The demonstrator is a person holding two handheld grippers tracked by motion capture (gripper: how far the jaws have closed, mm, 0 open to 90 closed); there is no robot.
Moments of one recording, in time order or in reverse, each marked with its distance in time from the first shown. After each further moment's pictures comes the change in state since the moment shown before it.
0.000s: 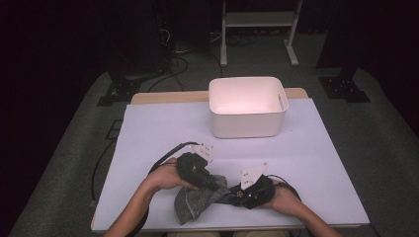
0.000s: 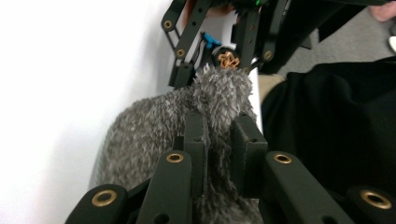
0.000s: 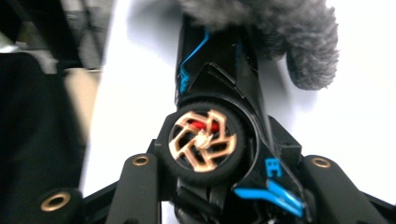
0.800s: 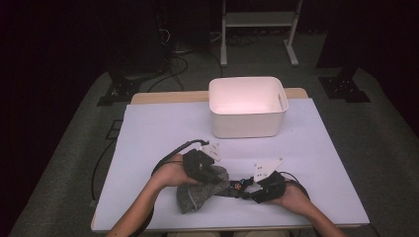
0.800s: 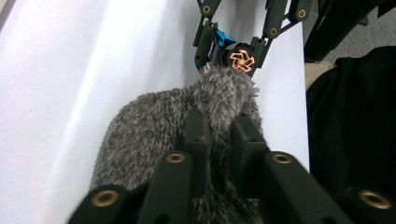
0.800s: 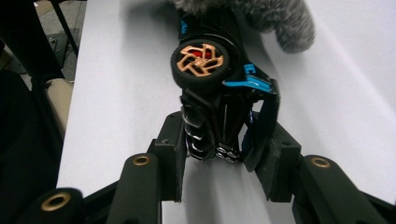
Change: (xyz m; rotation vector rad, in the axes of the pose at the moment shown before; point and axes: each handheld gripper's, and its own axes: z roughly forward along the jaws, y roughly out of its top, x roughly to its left) left arm -0.001 0.012 0.011 0.086 0.138 0.049; right arm -0.009 -0.023 -0.023 -0.059 -0.050 0.086
